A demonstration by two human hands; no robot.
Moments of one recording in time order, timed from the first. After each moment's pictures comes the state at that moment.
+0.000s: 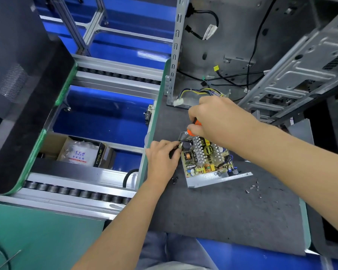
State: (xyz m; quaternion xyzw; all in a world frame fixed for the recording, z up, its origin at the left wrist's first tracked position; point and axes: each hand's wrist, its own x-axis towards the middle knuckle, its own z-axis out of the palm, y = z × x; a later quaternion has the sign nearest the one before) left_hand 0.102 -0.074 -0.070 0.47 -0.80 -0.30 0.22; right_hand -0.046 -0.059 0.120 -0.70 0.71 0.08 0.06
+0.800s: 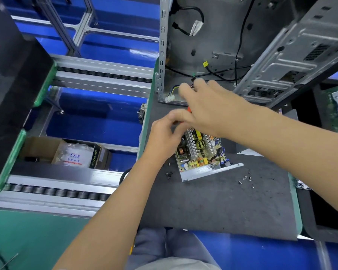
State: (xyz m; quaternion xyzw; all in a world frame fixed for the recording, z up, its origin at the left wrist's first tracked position) left_hand 0.079 -0.097 0.016 0.30 -0.76 -0.49 0.31; right_hand -0.049 -0.053 0.136 -0.65 0.75 0.07 0.08
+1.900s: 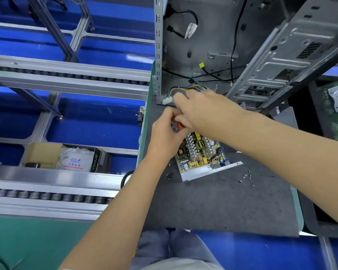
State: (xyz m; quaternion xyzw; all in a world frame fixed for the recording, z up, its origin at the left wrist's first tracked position) left_hand 0.071 -0.096 0.013 0.33 -0.74 -0.49 0.32; right_hand -0.039 -0.049 0.135 -0.68 0.72 0.11 0.04
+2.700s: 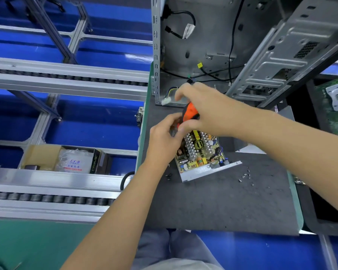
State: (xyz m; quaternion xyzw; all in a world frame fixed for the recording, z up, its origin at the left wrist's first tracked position) left_hand 0.075 -0.087 0.004 0.33 -0.74 -0.47 0.35; right_hand -0.061 -0.043 0.135 -0.63 0.74 -0.04 0.22
